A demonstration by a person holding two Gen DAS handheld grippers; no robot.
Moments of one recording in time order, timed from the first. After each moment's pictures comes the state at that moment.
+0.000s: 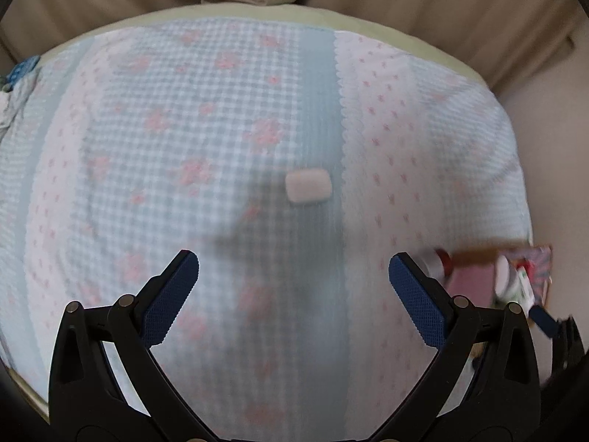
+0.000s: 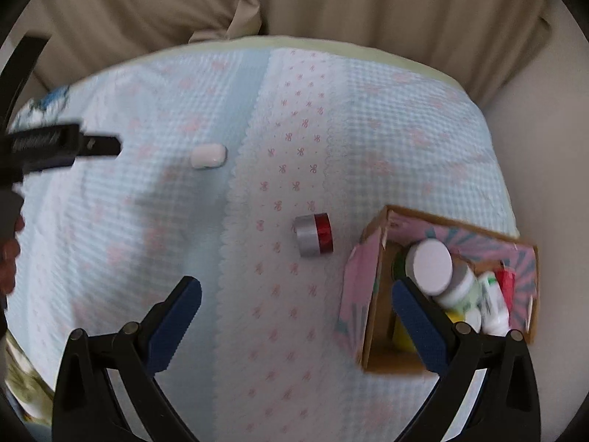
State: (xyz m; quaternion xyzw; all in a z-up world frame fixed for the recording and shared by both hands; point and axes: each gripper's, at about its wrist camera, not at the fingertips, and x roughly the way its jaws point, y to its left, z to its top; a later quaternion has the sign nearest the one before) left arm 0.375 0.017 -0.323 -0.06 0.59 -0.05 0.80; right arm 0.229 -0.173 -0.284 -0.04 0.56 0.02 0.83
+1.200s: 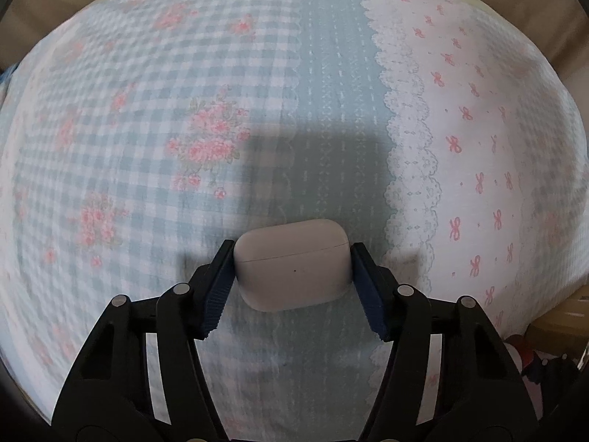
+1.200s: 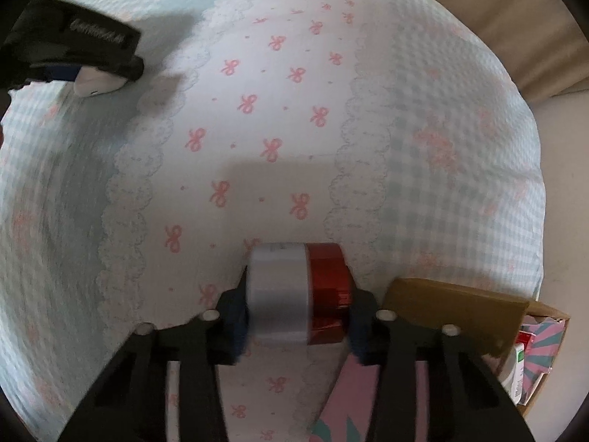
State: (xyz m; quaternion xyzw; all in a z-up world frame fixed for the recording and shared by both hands) left arm 0.472 -0.039 -0.476 -0.01 0.62 -0.02 0.78; right arm 0.335 -0.176 -0.446 -0.13 0.65 -0.01 0.75
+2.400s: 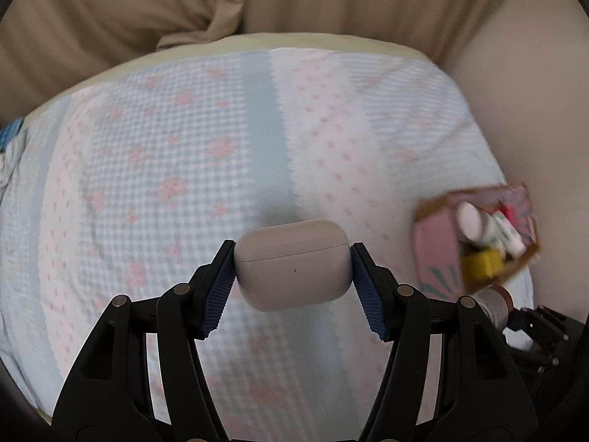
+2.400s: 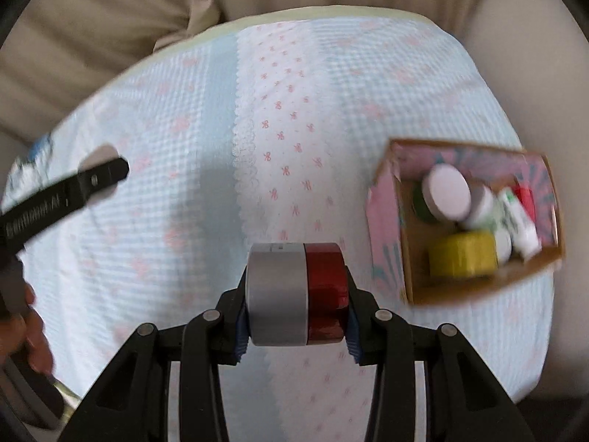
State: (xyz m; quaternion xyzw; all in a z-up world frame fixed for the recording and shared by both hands) left arm 0.285 -0.024 -0.250 0.02 0.55 -0.15 0.83; right arm 0.199 -0.177 -0.269 0.11 0.60 -0.05 0.79
